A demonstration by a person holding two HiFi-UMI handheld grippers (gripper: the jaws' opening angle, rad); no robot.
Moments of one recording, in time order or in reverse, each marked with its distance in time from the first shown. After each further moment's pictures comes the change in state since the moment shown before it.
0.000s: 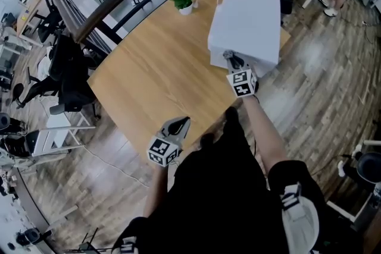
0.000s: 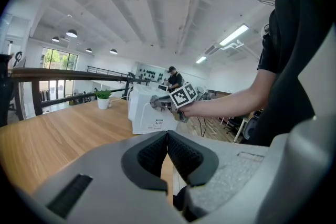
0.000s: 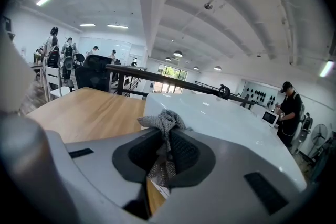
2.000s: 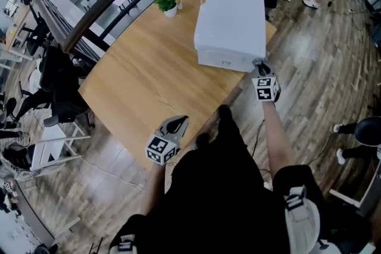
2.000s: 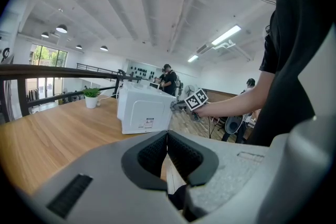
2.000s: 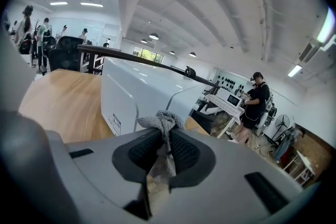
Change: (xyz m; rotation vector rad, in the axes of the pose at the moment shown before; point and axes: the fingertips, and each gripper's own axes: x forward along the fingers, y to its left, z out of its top) left arm 0.020 -0.018 -0.004 0.020 0.022 -0.102; right arm -0.107 -0.131 -0.121 0.065 0.202 -0.297
